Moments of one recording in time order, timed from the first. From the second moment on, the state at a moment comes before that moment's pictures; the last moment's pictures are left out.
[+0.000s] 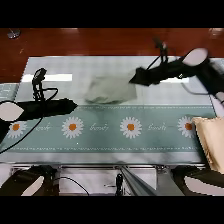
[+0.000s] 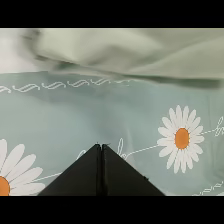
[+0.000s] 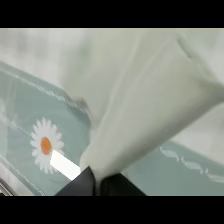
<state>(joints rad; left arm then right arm) -0.20 -0.82 0.67 0.97 -0.86 -1.49 0.19 -1.38 1.39 -0.81 1.15 1.43</state>
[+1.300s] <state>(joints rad) -0.20 -0.82 0.67 0.96 -0.76 -1.49 -1.02 -0.82 1.55 -1.72 1.85 1.67</state>
